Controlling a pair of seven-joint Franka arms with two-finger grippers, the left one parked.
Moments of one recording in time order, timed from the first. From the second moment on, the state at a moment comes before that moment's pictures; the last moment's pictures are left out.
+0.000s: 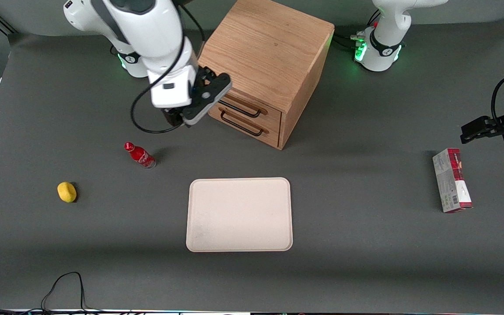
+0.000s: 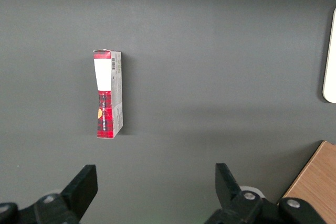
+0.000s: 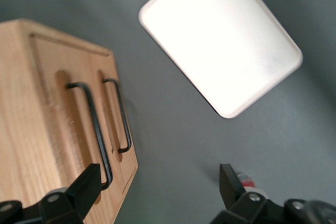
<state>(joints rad) 0.75 0.26 -0.08 -1.35 0.06 1.60 -0.25</state>
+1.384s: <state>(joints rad) 0.80 0.28 -0.10 -1.44 0.15 1.60 -0.43</state>
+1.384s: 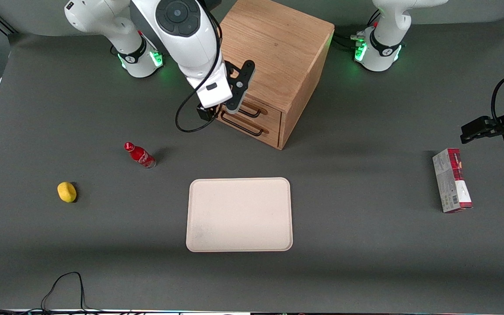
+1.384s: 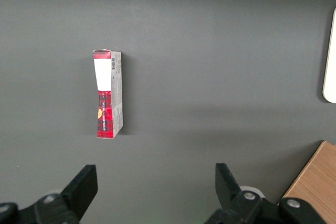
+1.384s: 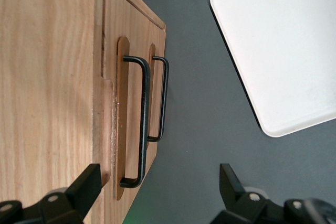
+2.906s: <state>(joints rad) 0.83 0.27 -0.10 -1.75 0.15 1.98 -0.40</state>
